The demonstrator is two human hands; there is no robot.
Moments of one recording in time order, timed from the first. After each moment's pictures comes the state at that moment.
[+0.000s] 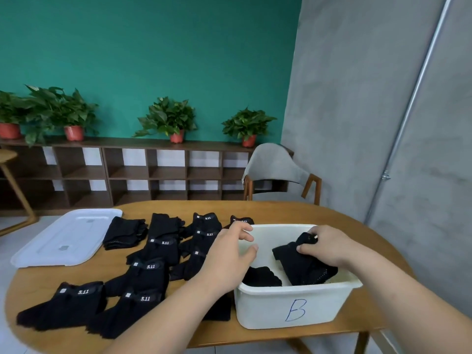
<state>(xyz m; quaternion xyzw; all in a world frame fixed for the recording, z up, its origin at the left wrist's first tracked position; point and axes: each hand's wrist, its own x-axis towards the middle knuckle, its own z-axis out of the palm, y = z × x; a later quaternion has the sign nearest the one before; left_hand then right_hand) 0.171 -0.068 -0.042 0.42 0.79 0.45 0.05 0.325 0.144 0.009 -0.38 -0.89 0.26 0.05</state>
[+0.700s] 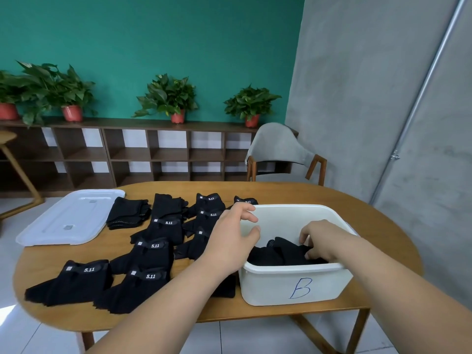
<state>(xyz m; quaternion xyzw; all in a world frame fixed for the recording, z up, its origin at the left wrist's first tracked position) 0.167 -0.066 -0.055 0.42 0.76 0.49 0.04 0.305 0.152 -0.032 -0.33 -0.93 0.07 -0.11</state>
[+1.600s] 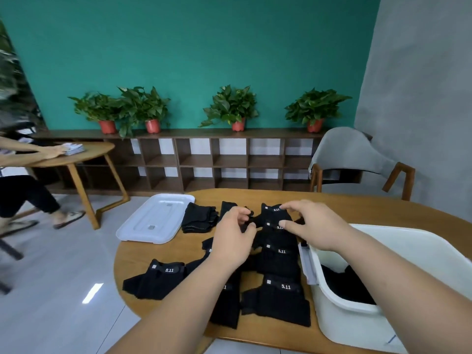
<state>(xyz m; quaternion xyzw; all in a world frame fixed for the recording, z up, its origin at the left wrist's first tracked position) 0.053 -0.146 -0.067 0.26 0.81 0.51 -0.05 0.166 0.048 0.001 -0.11 -0.98 0.17 0.08</state>
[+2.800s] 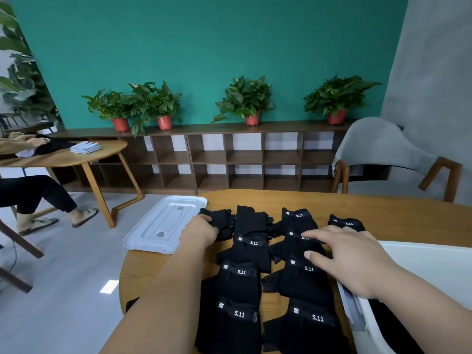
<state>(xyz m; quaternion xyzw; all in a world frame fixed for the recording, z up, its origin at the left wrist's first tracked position) -0.158 -0.188 -0.132 0.01 0.94 0.34 0.06 0.149 0.045 -0.034 -0.14 -0.99 0.08 0.03</state>
